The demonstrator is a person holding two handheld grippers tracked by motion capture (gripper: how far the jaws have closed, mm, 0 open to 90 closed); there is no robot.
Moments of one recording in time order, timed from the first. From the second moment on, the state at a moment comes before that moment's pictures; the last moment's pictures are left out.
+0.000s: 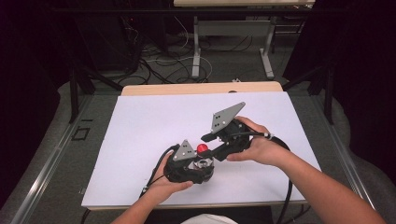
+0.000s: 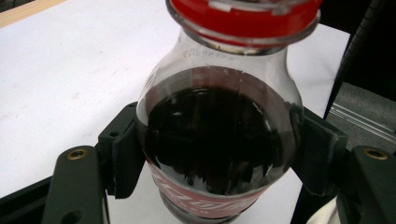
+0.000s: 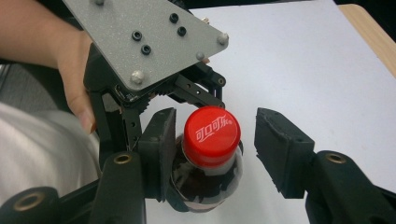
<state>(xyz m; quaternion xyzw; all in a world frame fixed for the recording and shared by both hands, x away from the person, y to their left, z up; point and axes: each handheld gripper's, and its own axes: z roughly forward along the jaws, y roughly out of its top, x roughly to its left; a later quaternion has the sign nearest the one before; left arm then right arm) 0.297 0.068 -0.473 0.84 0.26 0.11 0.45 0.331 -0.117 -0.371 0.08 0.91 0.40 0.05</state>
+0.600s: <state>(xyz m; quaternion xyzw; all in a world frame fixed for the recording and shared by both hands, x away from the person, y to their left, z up) 0.297 0.063 -0.472 0.85 0.27 0.11 0.45 0.327 -0.106 -0.378 0.10 0.91 0.40 0.07</state>
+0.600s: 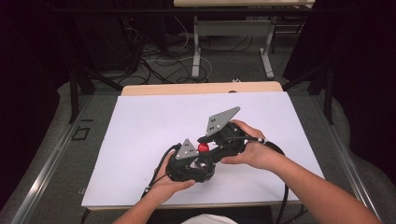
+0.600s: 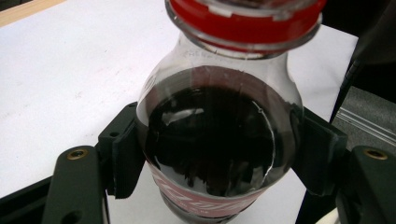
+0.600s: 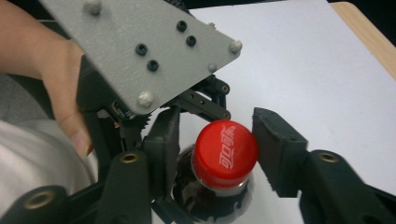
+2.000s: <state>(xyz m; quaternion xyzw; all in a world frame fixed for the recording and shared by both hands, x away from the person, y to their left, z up) 0.301 0.060 -0.472 0.84 0.28 0.11 0.45 0.321 -0.112 -0.384 0.15 0.89 0.42 0.08</state>
